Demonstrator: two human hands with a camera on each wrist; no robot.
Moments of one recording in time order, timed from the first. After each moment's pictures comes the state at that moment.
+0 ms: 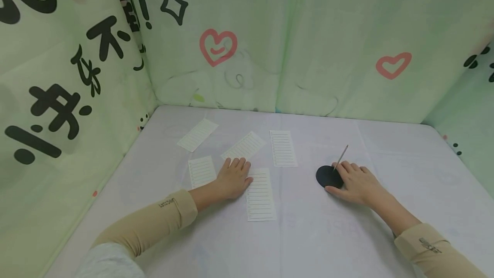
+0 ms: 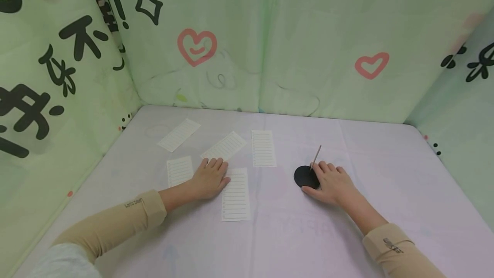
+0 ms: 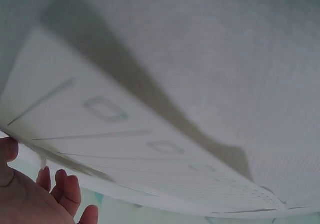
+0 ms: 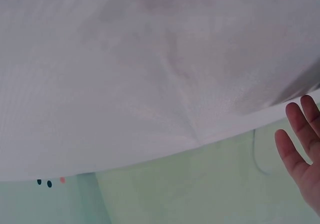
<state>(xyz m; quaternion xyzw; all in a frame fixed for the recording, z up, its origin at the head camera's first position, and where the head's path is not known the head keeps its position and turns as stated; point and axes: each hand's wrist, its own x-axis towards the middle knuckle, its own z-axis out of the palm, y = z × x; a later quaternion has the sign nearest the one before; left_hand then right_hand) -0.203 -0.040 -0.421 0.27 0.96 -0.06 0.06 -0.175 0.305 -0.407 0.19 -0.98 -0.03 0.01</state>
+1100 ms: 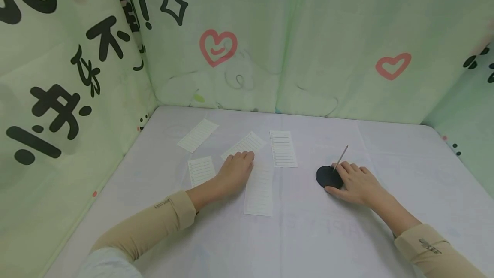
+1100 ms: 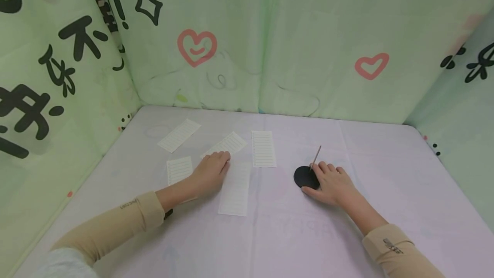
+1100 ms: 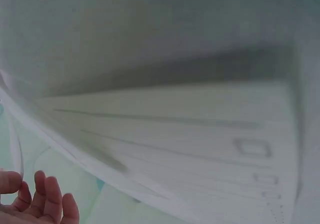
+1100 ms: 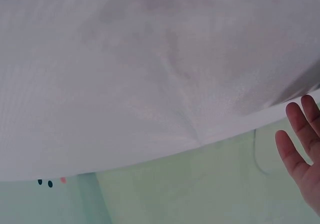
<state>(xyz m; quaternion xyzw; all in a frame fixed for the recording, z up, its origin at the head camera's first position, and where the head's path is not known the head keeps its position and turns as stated) -0.208 -0.037 -0.403 0.28 0.95 0.13 -0.03 -0.174 0.303 -0.406 0.19 -0.98 -0.04 0.01</state>
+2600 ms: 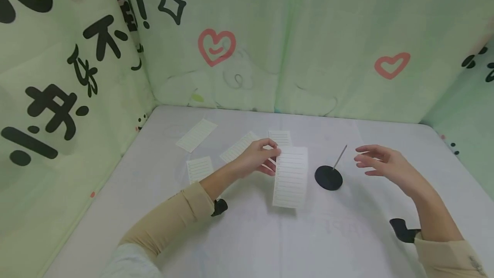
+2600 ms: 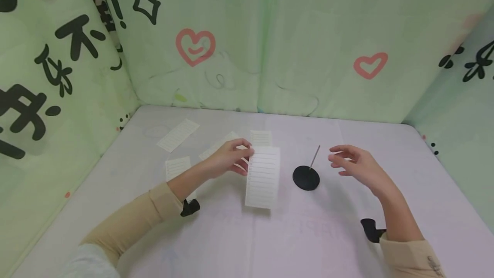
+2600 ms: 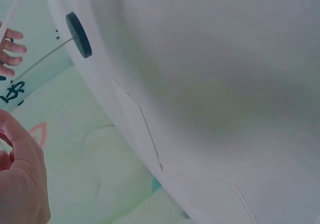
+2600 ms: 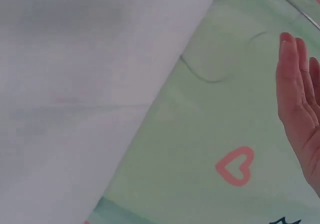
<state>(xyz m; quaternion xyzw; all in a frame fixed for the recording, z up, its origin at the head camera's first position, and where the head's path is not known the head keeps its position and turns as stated) -0.222 0.007 -0.356 0.11 0.70 0.65 0.27 -0.157 0.332 -0.324 0.07 -0.91 0.40 -0.07</state>
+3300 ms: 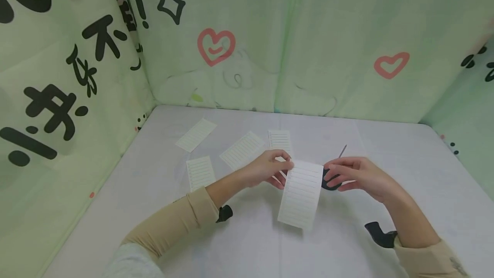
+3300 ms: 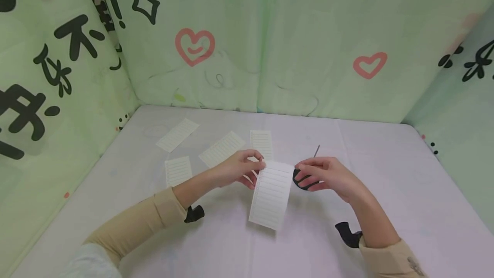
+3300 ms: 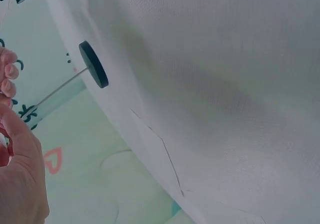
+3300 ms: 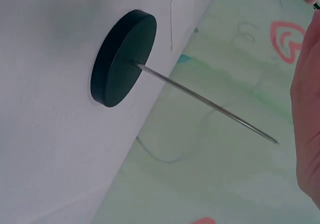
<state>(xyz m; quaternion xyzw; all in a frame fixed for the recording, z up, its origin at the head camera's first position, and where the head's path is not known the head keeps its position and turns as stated) -0.201 0.025 -0.357 0.15 0.68 0.64 0.33 -0.150 0.277 -0.321 0.08 -0.82 0.53 -0.19</state>
